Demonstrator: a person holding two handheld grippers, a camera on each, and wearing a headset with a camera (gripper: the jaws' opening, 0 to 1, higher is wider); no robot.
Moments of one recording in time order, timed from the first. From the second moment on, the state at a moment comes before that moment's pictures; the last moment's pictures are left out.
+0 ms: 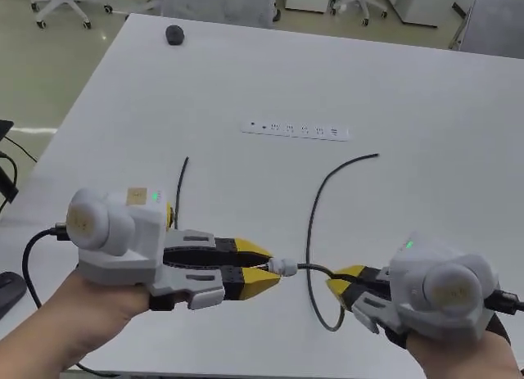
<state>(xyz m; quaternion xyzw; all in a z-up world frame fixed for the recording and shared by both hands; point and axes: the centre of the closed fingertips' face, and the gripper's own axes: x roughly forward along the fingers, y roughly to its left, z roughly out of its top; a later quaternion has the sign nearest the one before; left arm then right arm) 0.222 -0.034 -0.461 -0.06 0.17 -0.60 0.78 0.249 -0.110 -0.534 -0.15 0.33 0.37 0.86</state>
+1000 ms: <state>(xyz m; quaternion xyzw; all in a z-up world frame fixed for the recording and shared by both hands) 0.220 -0.038 -0.470 -0.06 0.19 -0.60 0.78 0.227 -0.058 -0.498 -0.32 0.25 0.49 0.77</state>
